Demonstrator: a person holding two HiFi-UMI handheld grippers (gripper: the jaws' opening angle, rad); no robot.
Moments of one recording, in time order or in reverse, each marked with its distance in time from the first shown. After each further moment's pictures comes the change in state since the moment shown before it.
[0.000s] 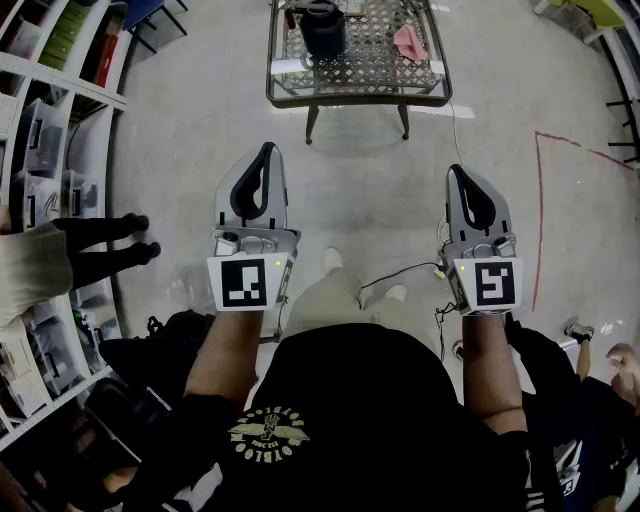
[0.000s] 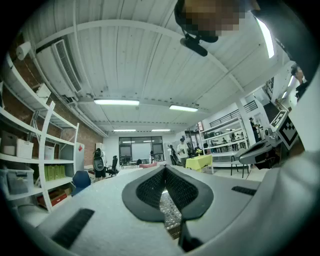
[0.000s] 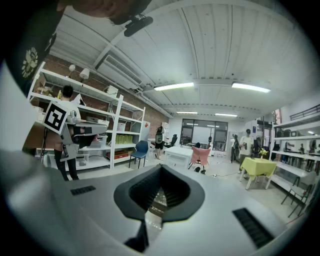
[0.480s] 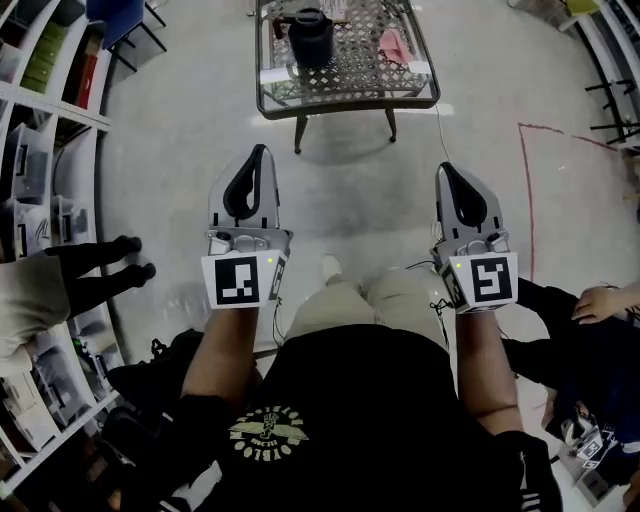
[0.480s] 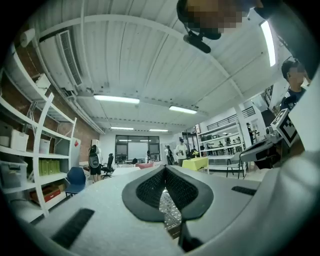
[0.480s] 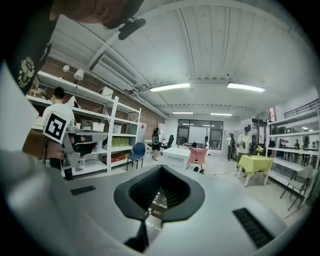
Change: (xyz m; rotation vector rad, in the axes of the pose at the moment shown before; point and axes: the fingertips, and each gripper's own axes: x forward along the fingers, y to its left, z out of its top) left arm 0.005 0.038 -0.013 -0.038 0.011 -0.039; right arm 0.016 0.026 0.010 0.063 0.003 -0.034
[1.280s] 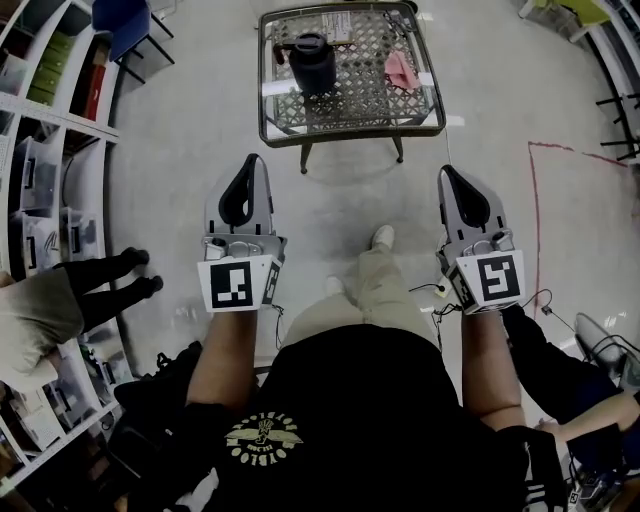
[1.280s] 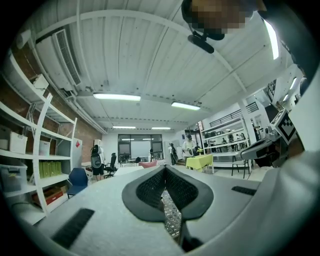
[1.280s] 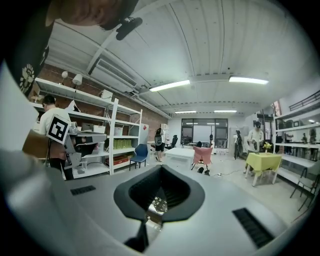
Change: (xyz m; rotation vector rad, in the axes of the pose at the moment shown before) left arm 0.076 0.018 -0.005 0.014 0.019 0.032; right arm 0.067 -0.060 0.000 0.036 -0.010 0.064
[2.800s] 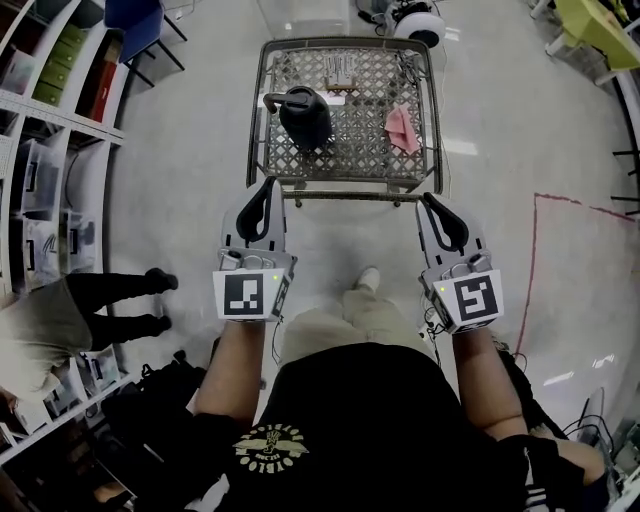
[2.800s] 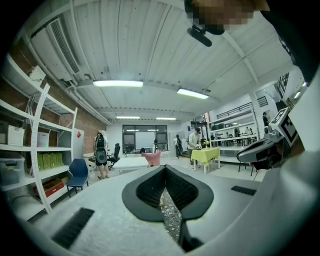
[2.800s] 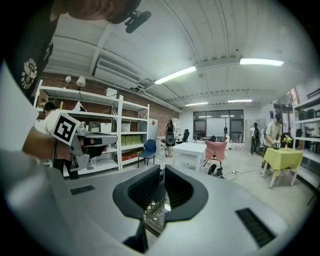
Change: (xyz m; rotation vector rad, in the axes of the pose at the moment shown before) left arm 0.178 -0.011 -0.046 -0.037 0.113 0.064; right arm 0.147 -0.106 -0.027 0.016 0.080 0.169
